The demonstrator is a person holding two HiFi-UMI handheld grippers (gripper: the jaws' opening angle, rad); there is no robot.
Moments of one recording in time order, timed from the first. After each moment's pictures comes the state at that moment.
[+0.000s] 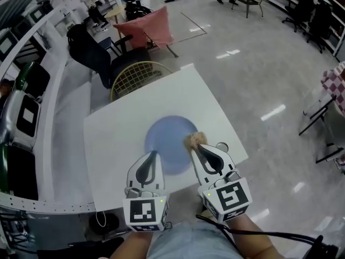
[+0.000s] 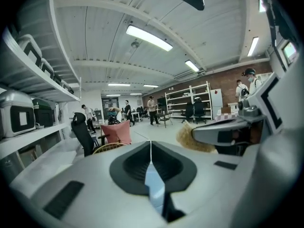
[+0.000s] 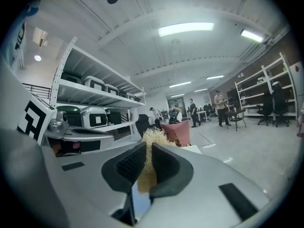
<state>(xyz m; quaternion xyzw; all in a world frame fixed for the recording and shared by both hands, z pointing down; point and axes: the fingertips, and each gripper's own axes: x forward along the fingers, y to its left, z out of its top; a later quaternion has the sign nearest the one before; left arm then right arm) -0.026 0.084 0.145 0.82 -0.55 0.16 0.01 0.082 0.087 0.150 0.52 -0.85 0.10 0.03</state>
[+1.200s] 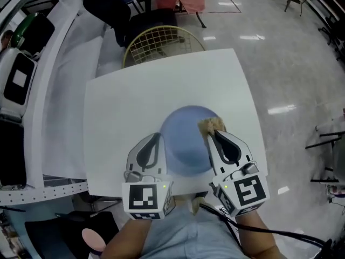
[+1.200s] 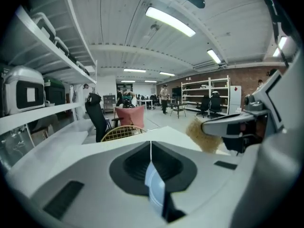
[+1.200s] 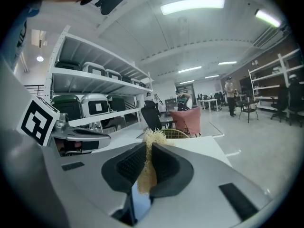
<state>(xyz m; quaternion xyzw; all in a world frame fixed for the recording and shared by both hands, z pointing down) -0.100 -0.010 0.215 0.77 -0.60 0.19 0.08 0.026 -0.018 0.206 0.45 -0.88 0.13 0.09</state>
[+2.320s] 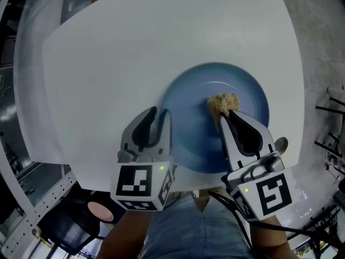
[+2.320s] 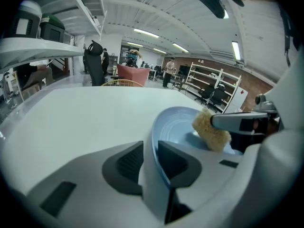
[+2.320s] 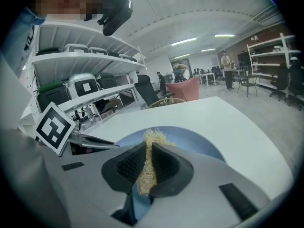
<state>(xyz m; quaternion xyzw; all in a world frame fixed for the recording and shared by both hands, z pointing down) -0.140 -0.042 0.399 0.74 -0.55 0.25 0.30 -0.015 -0.053 0.346 0.43 -0.85 0.24 0.17</state>
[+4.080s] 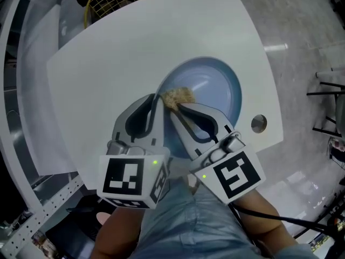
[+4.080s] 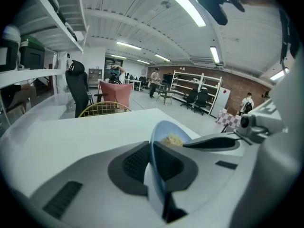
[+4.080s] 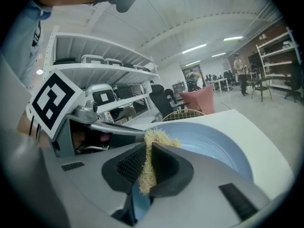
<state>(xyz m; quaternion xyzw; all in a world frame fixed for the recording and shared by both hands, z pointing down) -0.085 -0.057 0.290 0.80 -0.51 0.22 0.21 -0.055 -0.030 0.282 0.37 -0.90 0.21 0.12</state>
